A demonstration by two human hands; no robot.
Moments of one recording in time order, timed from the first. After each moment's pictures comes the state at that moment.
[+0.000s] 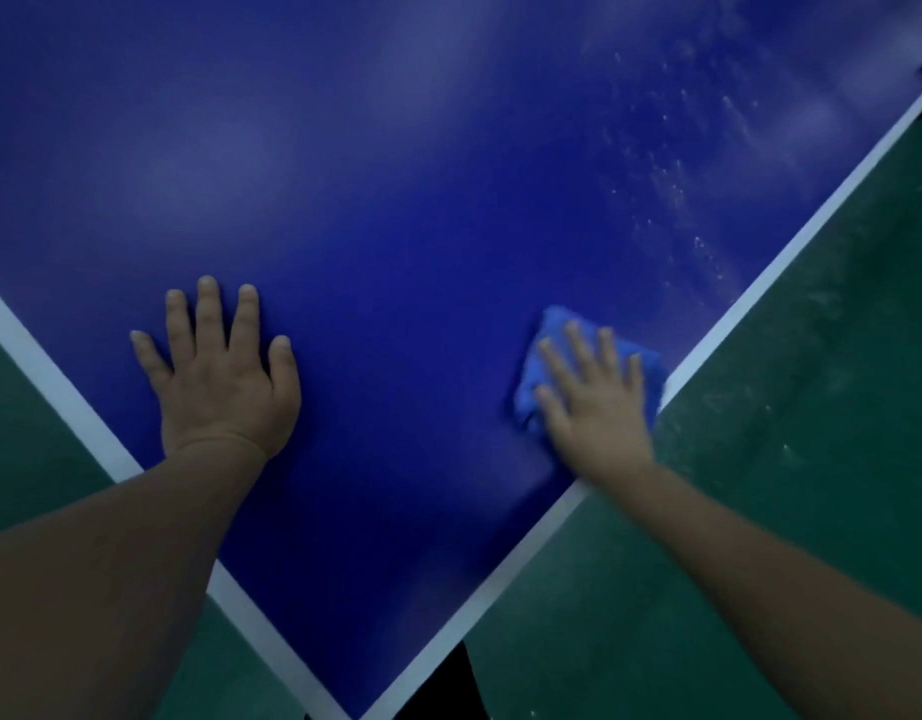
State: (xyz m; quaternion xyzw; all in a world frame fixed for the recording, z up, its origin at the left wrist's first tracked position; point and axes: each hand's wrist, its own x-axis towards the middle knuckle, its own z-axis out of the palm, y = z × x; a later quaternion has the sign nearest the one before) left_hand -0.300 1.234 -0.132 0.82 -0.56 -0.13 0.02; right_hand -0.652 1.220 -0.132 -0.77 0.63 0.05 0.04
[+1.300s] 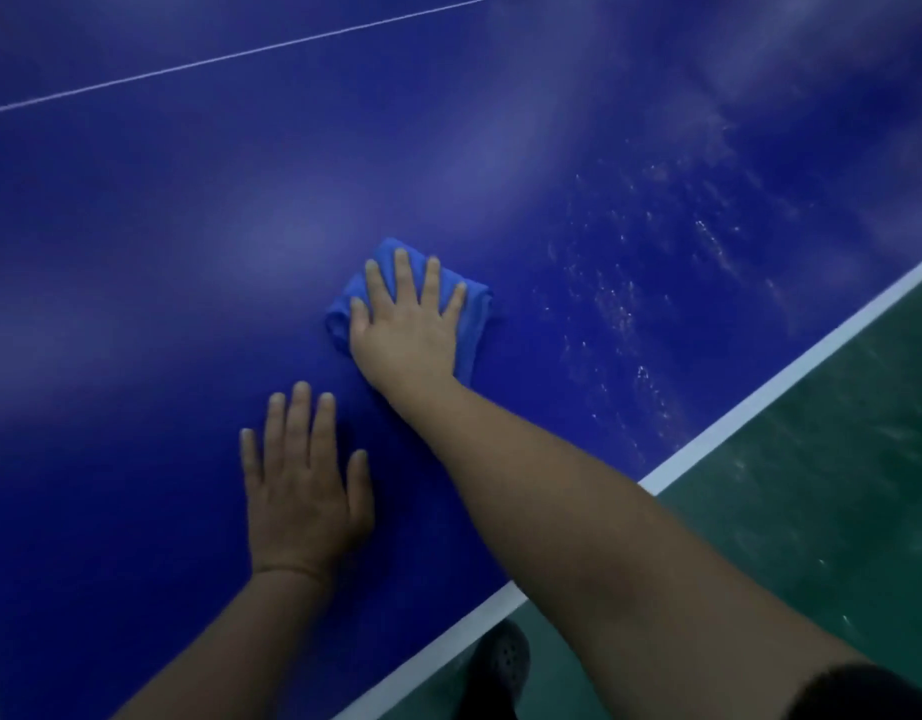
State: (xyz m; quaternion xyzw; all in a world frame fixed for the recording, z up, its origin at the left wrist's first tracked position) left_hand -0.502 1.204 -0.135 0.81 -0.56 -0.07 0.13; right_hand -0.553 1.023 -0.128 -0.80 0.59 -0.02 0.15
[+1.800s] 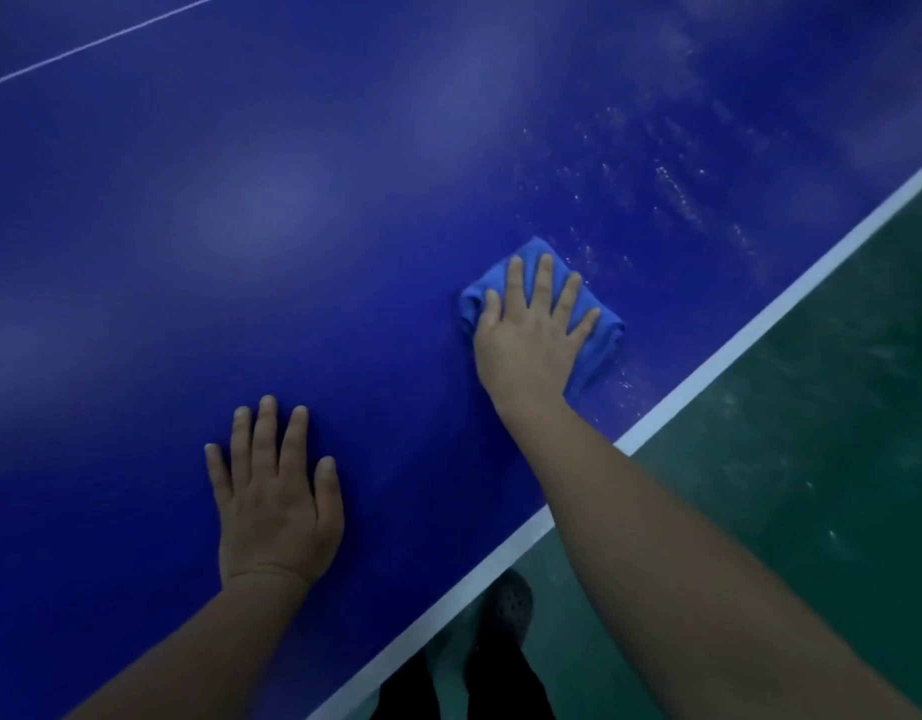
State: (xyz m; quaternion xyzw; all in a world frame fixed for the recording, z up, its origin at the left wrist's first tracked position) left_hand -0.513 1.194 -0.134 0.82 -0.56 -0.13 0.07; right_hand -0.708 1.004 -0.127 -0.64 0.75 -0.02 0.13
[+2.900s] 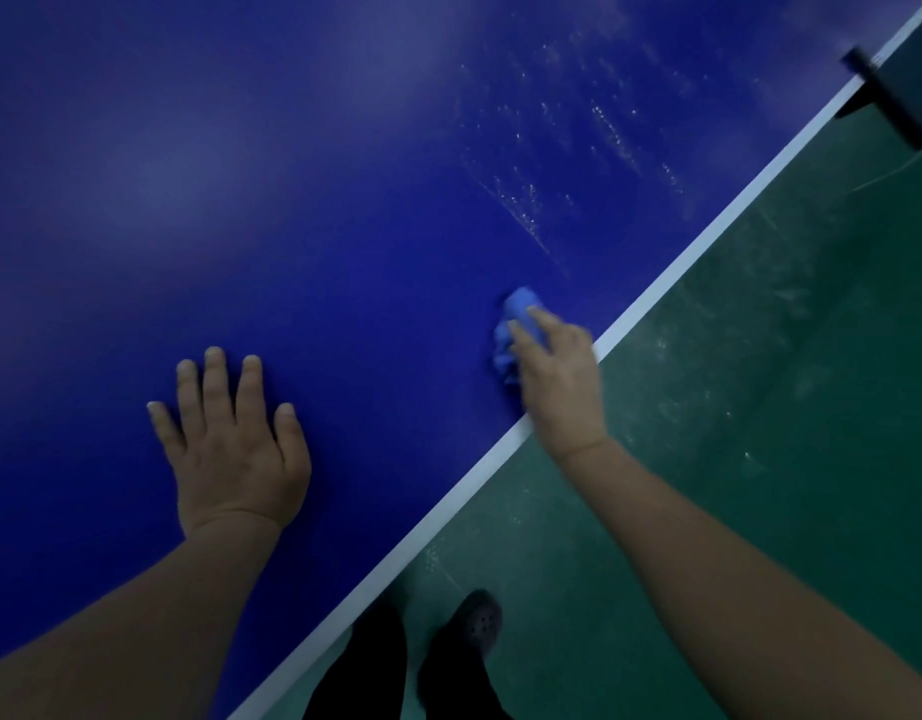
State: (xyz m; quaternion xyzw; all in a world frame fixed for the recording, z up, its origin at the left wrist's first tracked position) left_hand -0.515 1.195 -0.129 0.82 -0.55 -0.14 0.05; right_hand -0.808 1.101 -0.124 -0.72 0.66 -0.17 0.13
